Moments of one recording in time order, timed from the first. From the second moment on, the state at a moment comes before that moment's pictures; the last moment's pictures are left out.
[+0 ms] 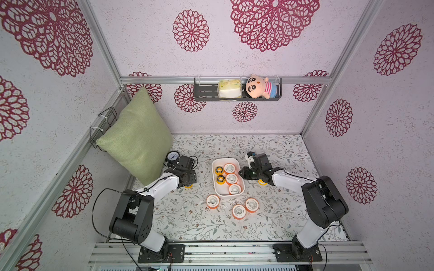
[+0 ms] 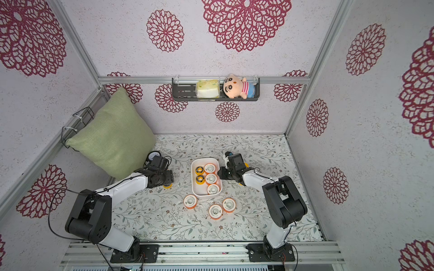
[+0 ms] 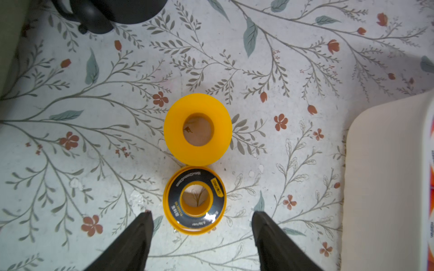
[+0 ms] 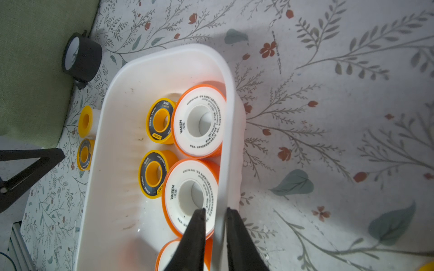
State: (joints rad) left arm -0.31 1.58 0.93 -0.46 -0.20 -0.54; right arm 0.47 1.71 0.97 -0.07 -0.28 0.46
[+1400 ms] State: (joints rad) left arm -0.43 1.66 1.08 -0.56 -0.23 -0.52; right arm 0.47 1.71 0.97 -0.07 -0.29 0.46
